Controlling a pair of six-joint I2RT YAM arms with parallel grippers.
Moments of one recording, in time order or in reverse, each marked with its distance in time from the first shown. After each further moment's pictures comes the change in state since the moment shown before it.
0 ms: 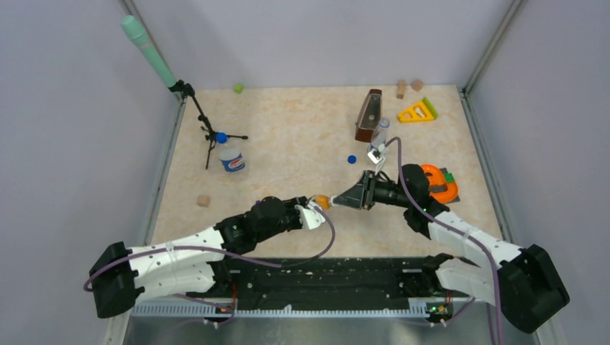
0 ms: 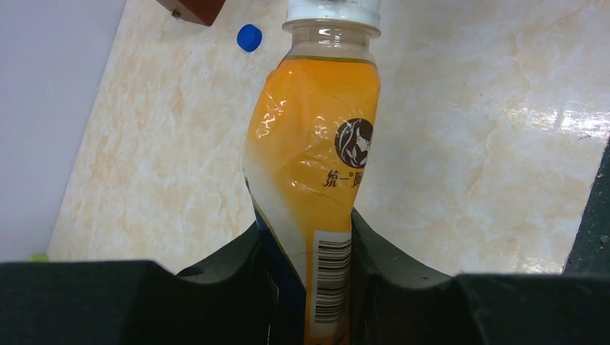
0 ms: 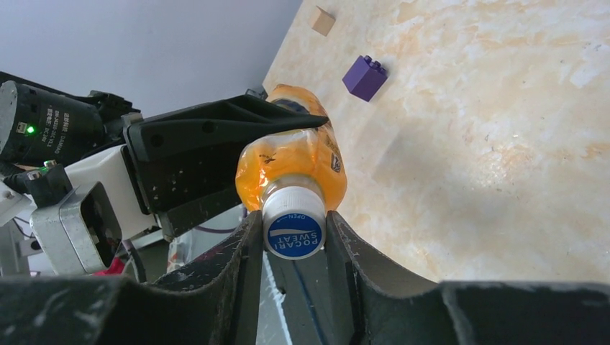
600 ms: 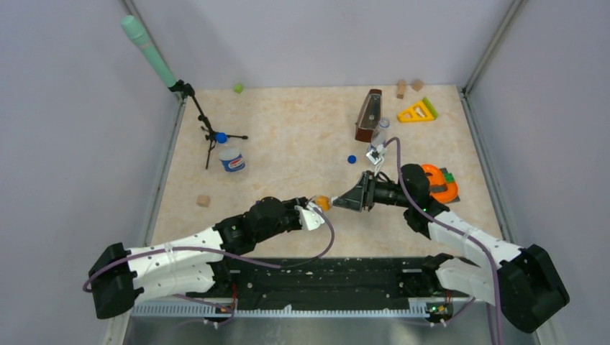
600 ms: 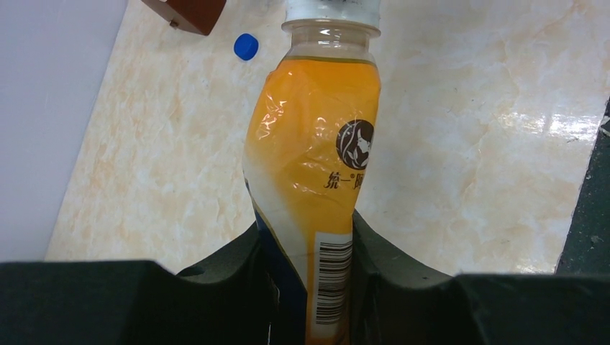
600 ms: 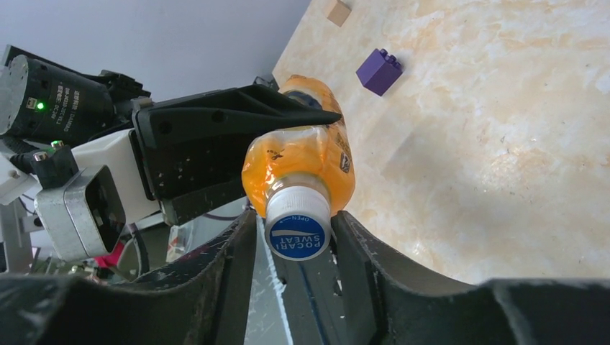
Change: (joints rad) left arm 0.000 -0.014 -0.005 0.001 0.019 0.003; right arm 0.000 0.002 0.000 0.020 -0.050 -0.021
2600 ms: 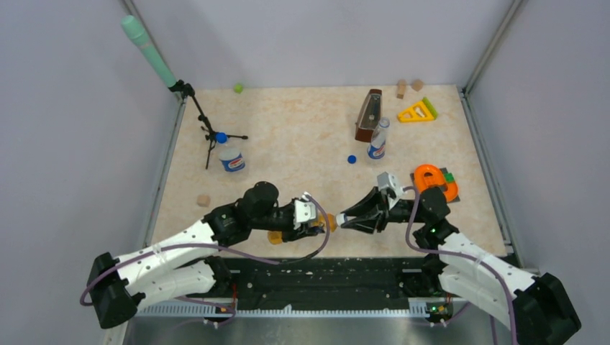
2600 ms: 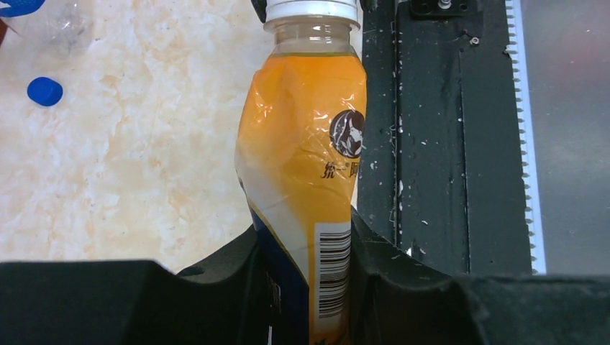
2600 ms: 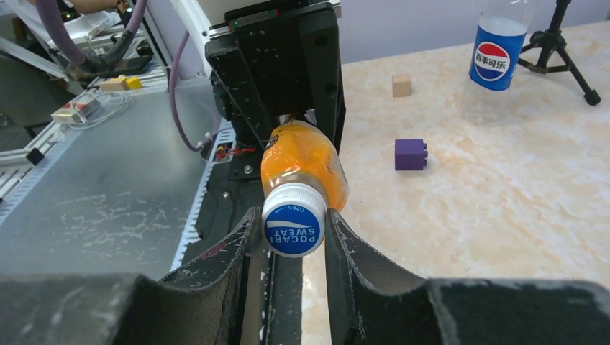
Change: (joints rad) left arm 0.113 -0.028 0.151 -0.295 0.576 -0.223; right arm 0.023 -0.226 -0.185 0.329 -0.243 -0.477
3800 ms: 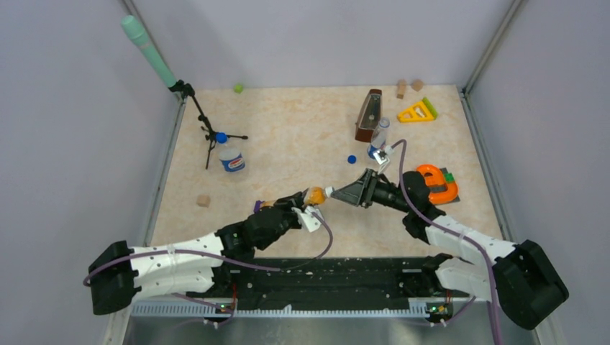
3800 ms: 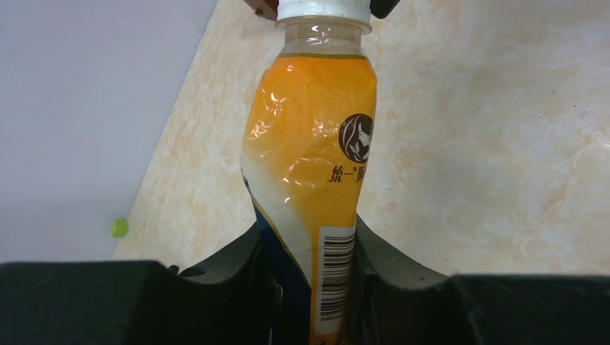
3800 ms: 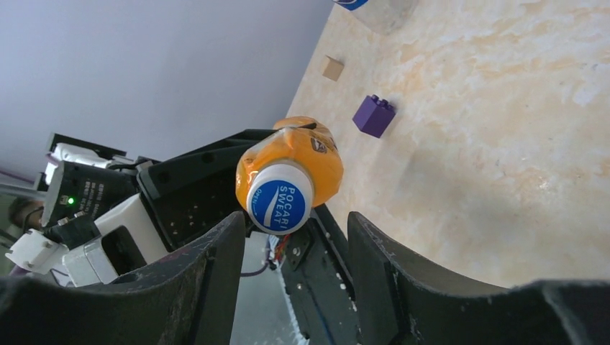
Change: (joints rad) left arm -0.178 0.014 -0.239 0.475 -0.834 0.294; right arm 0.002 0.247 0.107 -0.138 0.422 0.665
